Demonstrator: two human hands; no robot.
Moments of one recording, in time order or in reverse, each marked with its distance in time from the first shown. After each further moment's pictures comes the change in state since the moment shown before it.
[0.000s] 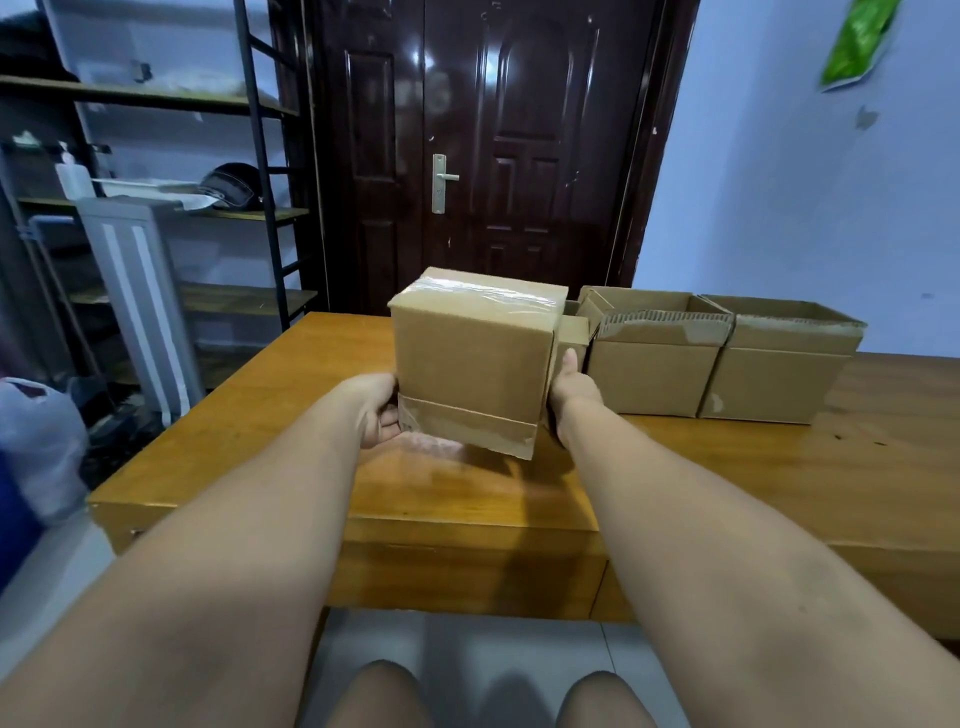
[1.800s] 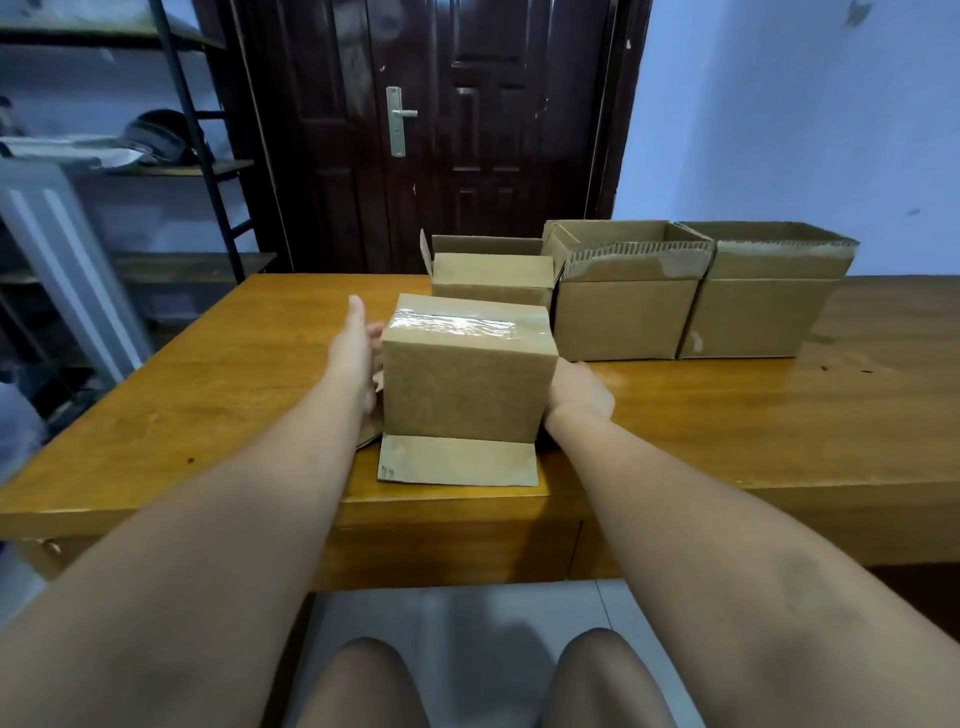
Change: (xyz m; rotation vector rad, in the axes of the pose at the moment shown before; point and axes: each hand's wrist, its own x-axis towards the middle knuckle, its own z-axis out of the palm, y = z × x) left_hand 0.015 -0.013 0.050 -0.171 0.036 0.209; right_hand 0.049 0.055 -0.030 -1.099 0.139 -0.433
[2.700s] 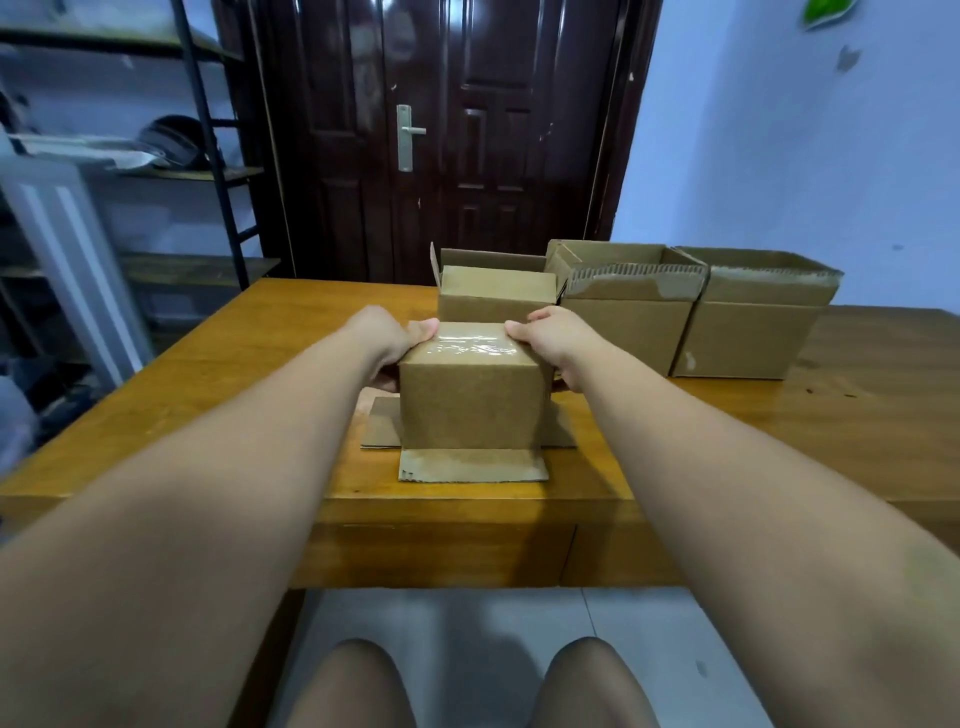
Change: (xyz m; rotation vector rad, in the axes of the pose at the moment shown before) left_hand -0.009 0.032 0.010 0.785 -0.022 0.095; right_hand -0.002 -0.032 -0.078 0.755 -0.281 -0.034
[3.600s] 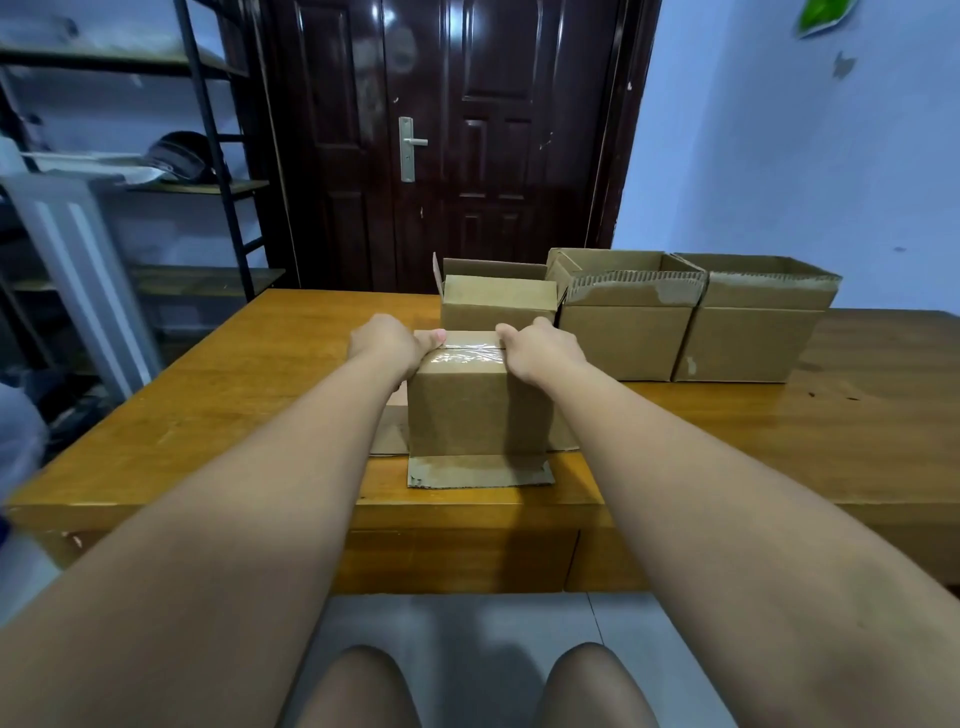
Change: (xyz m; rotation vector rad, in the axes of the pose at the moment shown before) left_hand -0.004 0.006 0.008 0.254 0.176 0.007; right_hand 0.003 -0.004 0.025 -0.701 0.112 -0.065
